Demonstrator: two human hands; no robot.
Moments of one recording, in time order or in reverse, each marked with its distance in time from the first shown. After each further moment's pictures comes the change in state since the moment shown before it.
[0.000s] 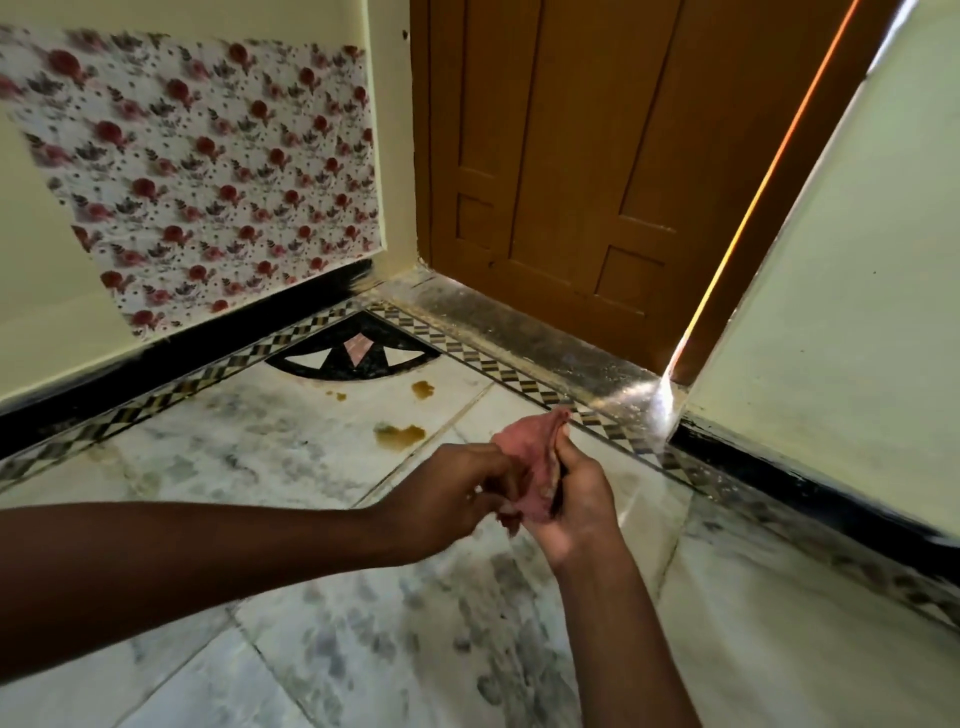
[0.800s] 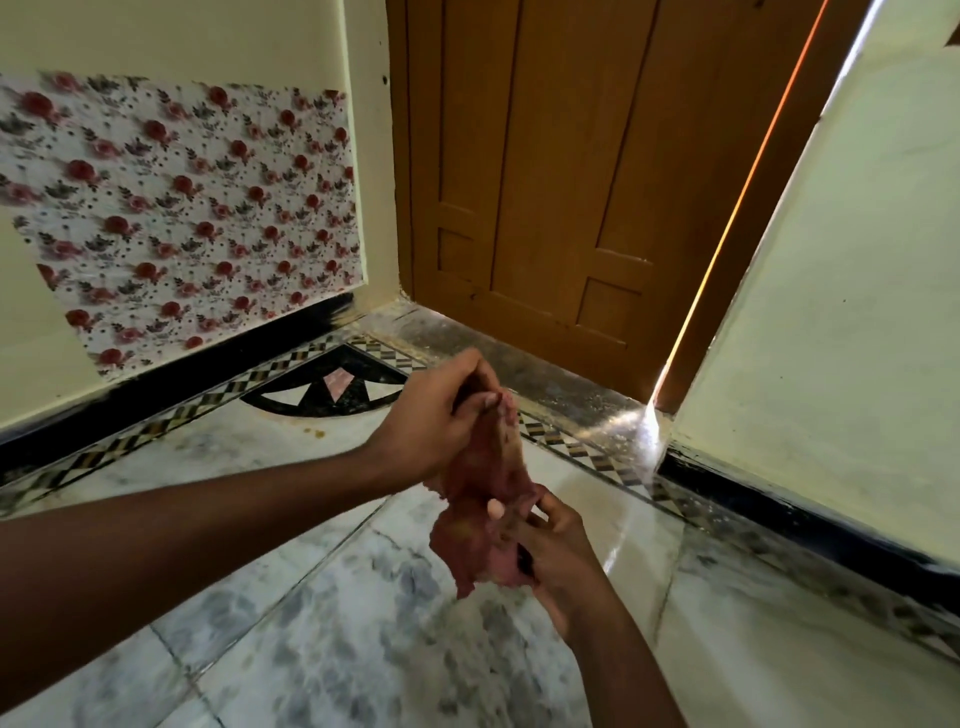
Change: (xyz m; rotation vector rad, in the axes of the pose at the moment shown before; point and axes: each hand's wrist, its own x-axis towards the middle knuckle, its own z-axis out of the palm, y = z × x) left_hand 0.076 0.003 -0.049 0.004 0.333 0.028; right_hand 0.019 0.009 -0.043 -0.638 -0.159 -0.255
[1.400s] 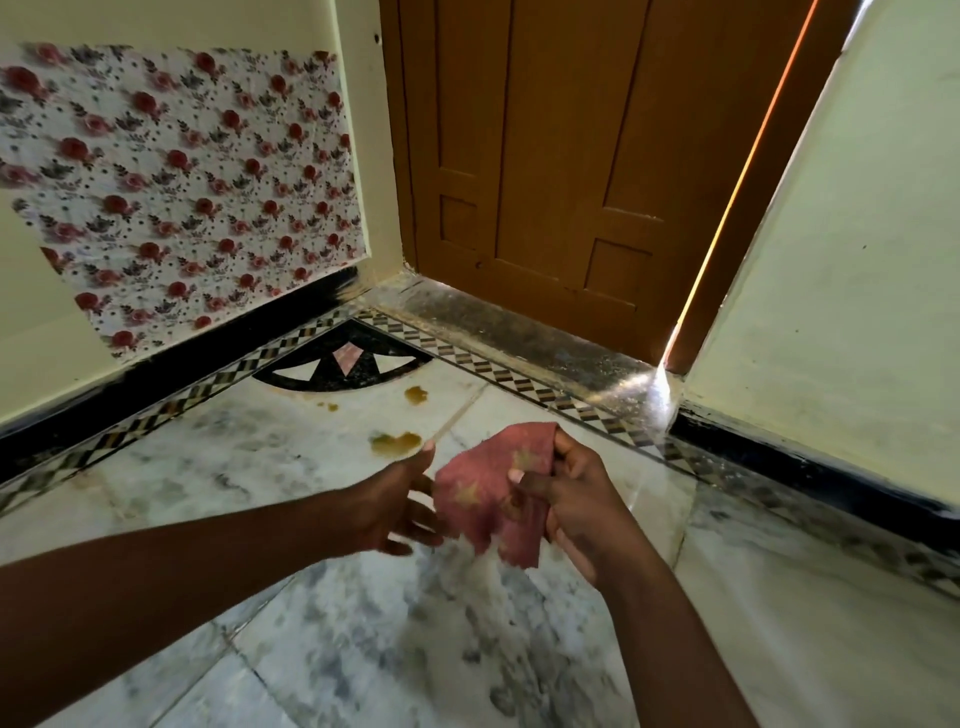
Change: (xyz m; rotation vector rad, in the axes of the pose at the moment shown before) left_hand -0.090 -0.077 0.015 -0.562 -0.497 -1.281; right_hand -0.012 -0.026 0.011 -0.036 -0.032 -0.002
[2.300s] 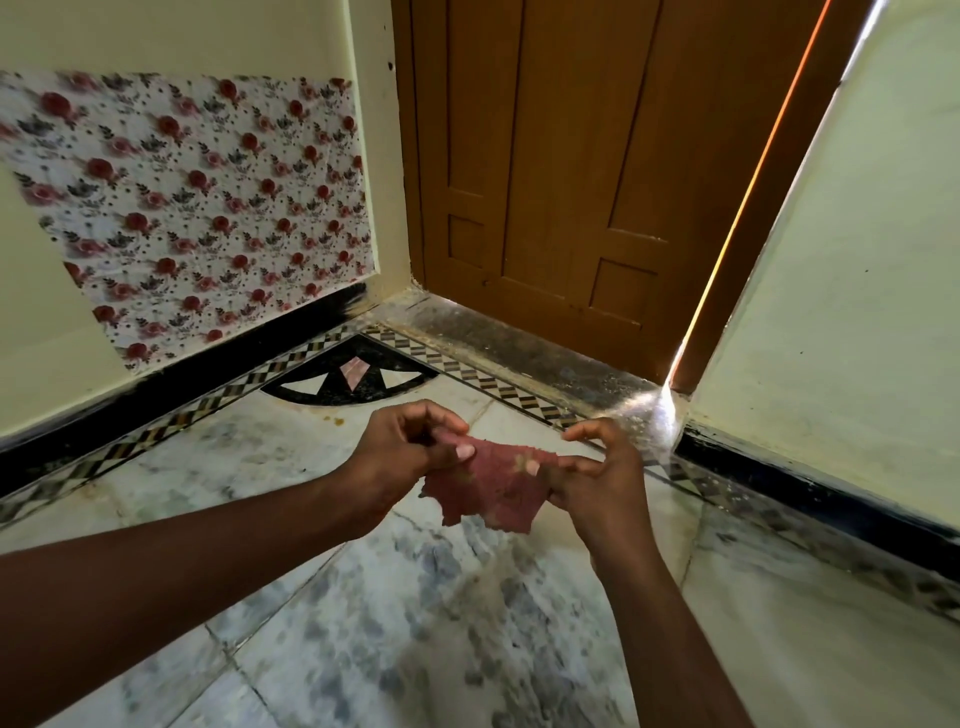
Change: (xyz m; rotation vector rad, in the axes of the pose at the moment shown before) left_hand -0.039 0.038 0.013 -0.156 0.223 0.772; right_hand 0.008 -0.011 -0.004 -0.211 0.351 -0.192
